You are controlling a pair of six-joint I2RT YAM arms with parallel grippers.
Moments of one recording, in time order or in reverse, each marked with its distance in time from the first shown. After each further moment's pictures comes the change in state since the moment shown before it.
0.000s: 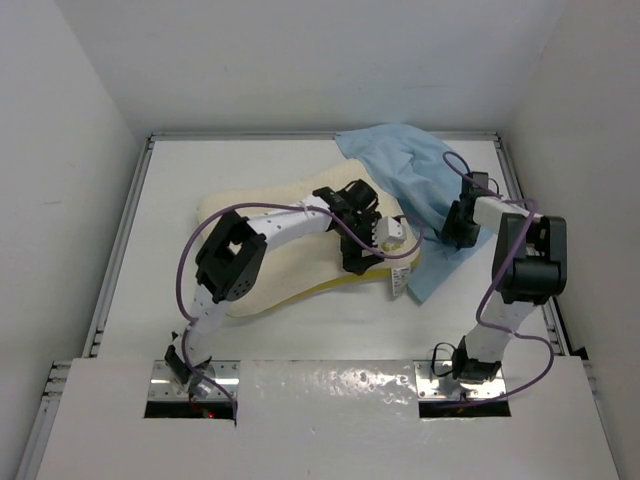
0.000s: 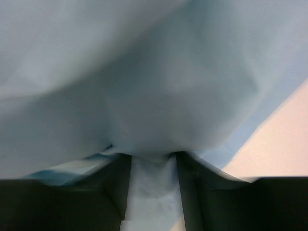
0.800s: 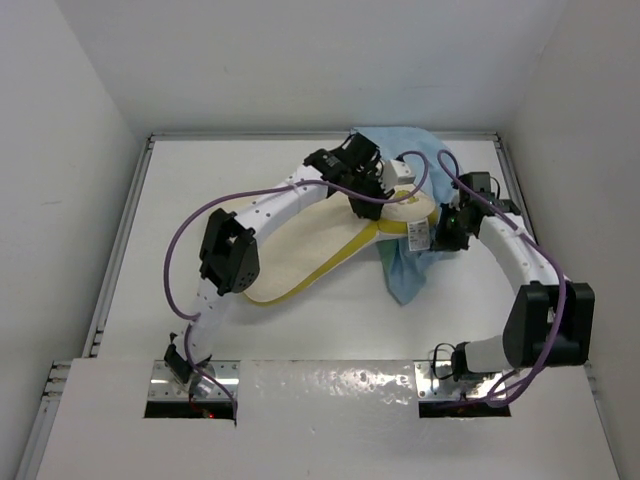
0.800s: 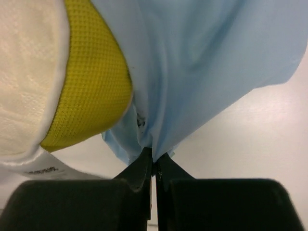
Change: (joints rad) left arm 0.060 0.069 0.430 -0.082 0.003 -0.302; right arm 0.124 -0.415 -0.053 -0.288 -0.231 0.011
